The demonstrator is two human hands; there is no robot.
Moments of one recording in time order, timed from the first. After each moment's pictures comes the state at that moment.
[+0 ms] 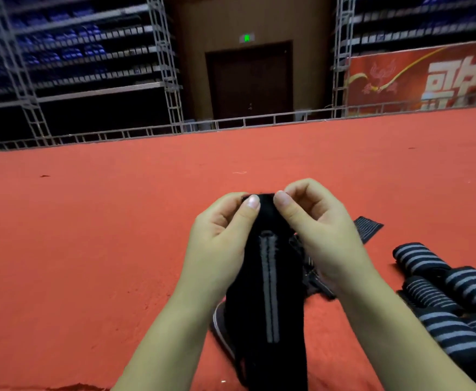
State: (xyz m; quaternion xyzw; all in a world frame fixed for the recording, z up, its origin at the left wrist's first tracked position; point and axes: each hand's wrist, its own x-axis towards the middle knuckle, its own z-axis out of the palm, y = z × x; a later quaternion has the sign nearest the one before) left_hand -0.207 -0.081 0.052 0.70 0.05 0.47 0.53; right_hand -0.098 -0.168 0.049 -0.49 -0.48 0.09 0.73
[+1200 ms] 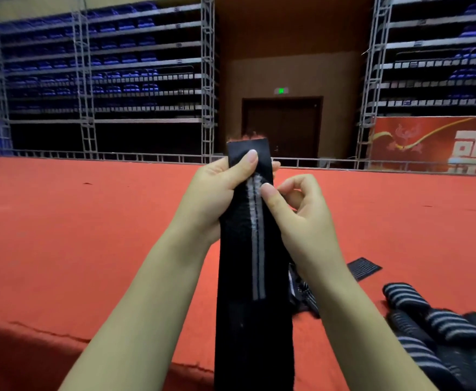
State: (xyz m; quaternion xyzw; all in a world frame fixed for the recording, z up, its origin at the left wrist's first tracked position) left_hand -0.253 -0.136 0.130 0.62 0.02 0.44 0.65; right_hand -0.157 -0.211 0.089 -0.47 -0.51 0.02 0.72
